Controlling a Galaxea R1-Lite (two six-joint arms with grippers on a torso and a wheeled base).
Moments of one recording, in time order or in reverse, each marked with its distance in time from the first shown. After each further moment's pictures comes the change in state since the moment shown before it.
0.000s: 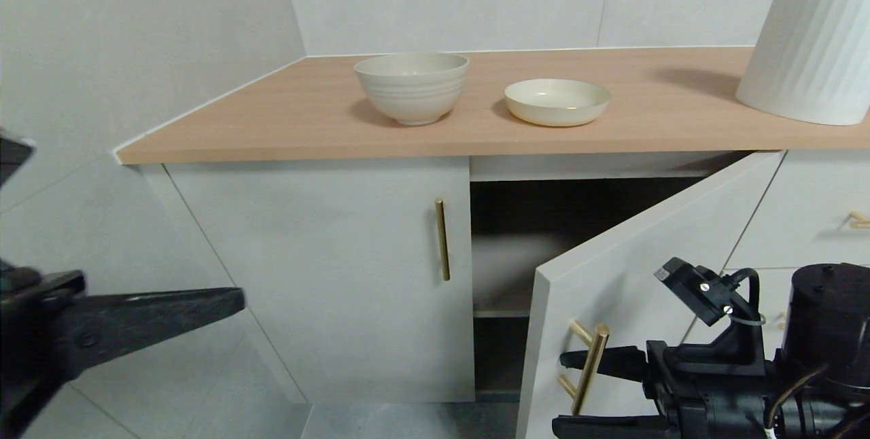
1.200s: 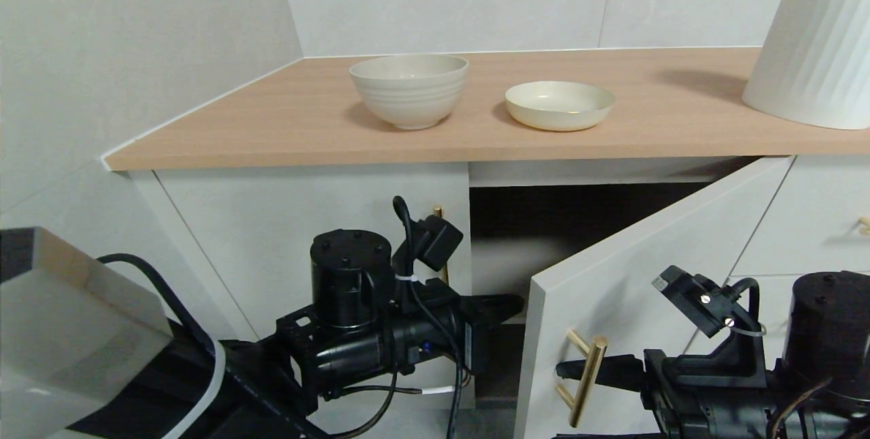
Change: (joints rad) left arm -0.409 0.885 0.130 -1.143 0.260 -0.008; right arm 0.028 0.010 0.013 -0.003 0.000 -0.002
